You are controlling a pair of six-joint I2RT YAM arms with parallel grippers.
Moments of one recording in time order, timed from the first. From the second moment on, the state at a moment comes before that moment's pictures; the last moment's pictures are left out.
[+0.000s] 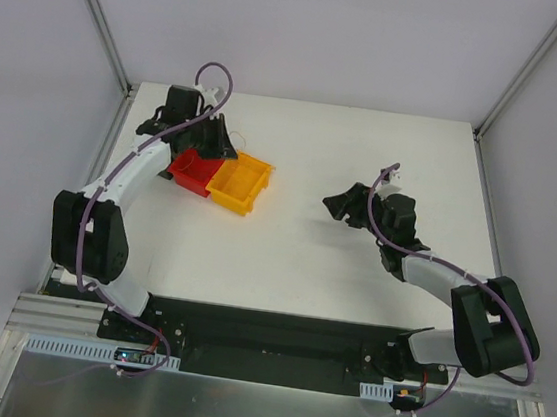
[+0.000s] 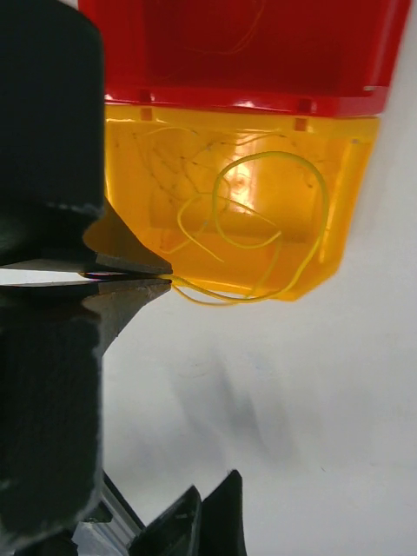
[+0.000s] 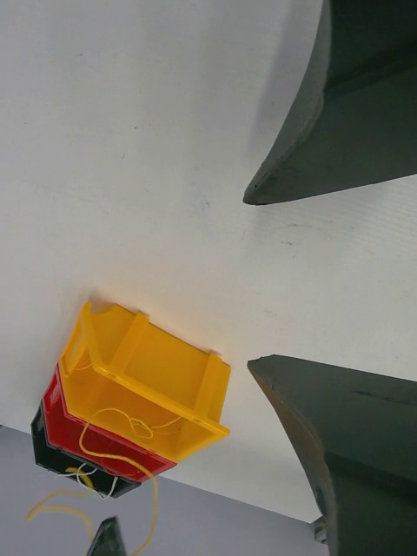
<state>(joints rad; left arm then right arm) -0.18 1.59 1.37 -0.47 0.47 -0.37 0.38 1.37 0.51 0.55 -0.25 0.63</state>
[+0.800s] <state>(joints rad) -0.18 1.75 1.26 -0.47 0.44 -0.40 0.37 1.40 0.51 0.58 -0.28 0.66</state>
